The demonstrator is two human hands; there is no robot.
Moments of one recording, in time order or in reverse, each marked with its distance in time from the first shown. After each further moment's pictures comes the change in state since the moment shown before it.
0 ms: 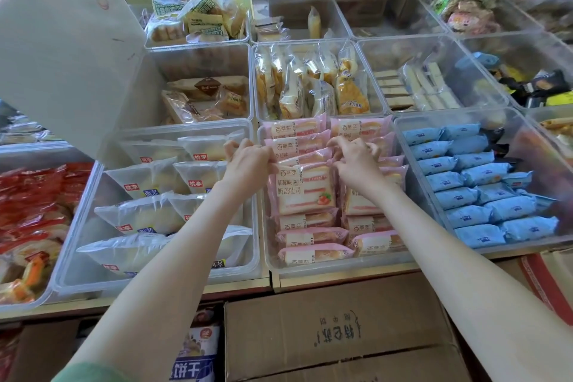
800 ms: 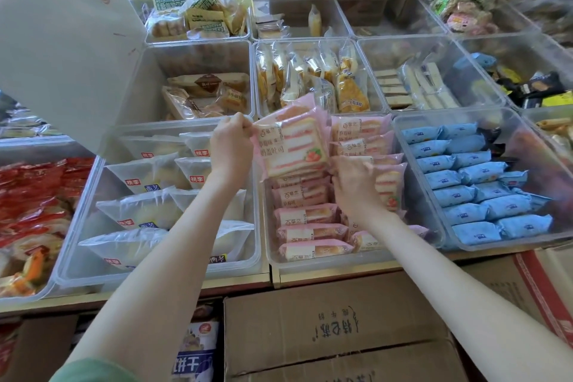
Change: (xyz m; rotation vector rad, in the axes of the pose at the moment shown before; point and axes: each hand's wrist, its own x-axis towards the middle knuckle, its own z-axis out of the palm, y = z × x) left_hand -0.001 -0.003 -0.027 -0.366 0.478 -0.277; right_hand -0.053 -0.004 0.014 -0.034 0.152 -0.160
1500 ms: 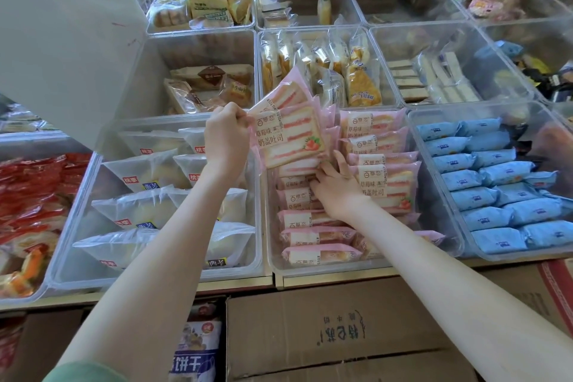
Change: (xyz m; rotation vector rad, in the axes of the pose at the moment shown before) left_hand 0.017 -0.008 0.008 -0.037 0.028 -0.100; right_hand 0.030 -0.008 0.039 -0.818 -0.552 -0.295
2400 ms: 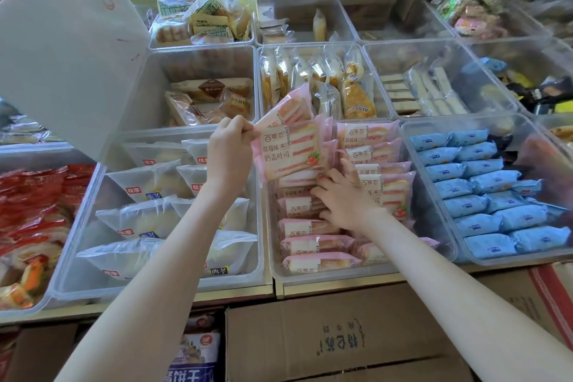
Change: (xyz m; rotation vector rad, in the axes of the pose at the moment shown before) left_hand -0.015 0.004 -0.015 -0.080 -0.007 0.197; right_hand -0.018 0.017 0.003 0.158 0.192 -0.064
